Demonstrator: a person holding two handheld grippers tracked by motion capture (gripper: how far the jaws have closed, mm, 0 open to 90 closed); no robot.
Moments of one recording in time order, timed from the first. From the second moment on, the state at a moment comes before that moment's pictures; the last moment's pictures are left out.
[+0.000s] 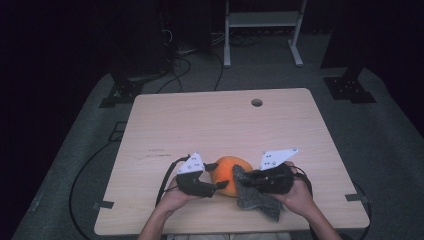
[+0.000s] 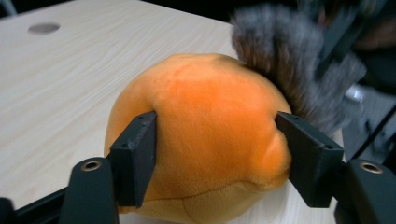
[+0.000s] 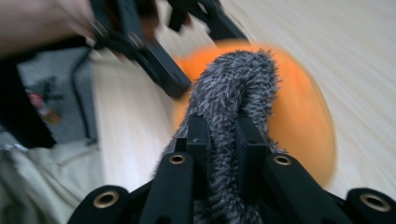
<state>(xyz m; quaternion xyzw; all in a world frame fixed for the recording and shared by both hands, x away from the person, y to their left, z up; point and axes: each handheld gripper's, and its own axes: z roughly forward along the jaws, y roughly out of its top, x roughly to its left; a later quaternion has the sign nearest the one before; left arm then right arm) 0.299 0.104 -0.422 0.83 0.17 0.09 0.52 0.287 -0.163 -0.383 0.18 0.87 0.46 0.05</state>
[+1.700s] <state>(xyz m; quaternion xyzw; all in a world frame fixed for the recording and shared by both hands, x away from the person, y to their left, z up) 0.305 0.117 -0.427 0.84 0.21 0.10 0.50 0.303 -0.171 -0.424 0.24 0.88 0.41 0.04</state>
